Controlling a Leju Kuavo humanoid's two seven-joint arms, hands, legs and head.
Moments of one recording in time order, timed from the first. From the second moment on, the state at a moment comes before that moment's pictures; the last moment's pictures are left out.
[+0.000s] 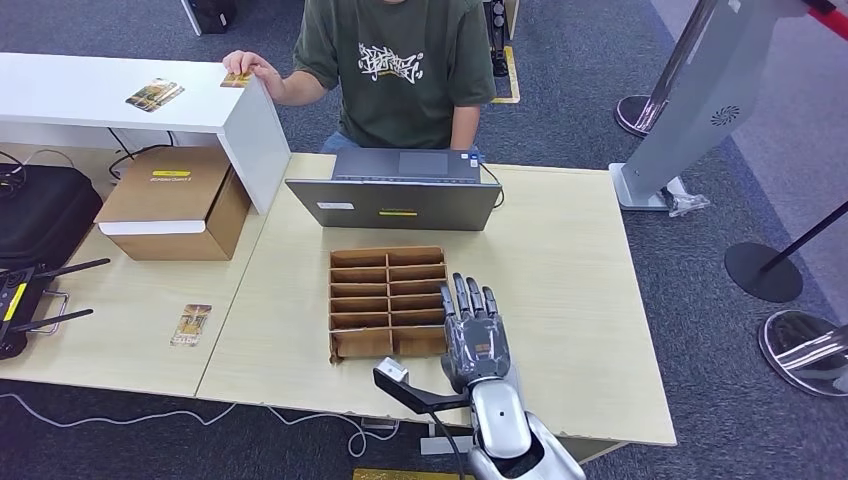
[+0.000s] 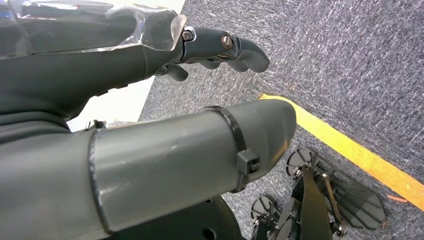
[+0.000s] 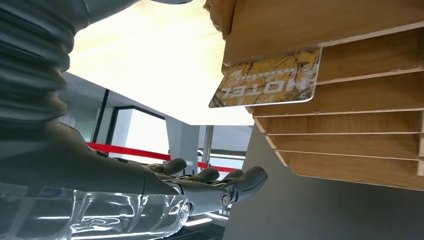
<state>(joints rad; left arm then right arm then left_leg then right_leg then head) -0.12 -0.25 1.23 -0.19 -0.78 0.39 0.06 -0.18 0.12 0.51 -1.21 1.49 -0.14 0.28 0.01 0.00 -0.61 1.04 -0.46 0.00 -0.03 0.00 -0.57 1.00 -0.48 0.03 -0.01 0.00</state>
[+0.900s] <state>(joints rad) -0.12 -0.24 1.23 -0.19 -0.80 0.38 0.05 -0.21 0.10 0.52 -1.17 1.49 -0.17 0.23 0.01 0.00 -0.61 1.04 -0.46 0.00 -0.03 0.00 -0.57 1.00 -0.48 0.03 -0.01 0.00</state>
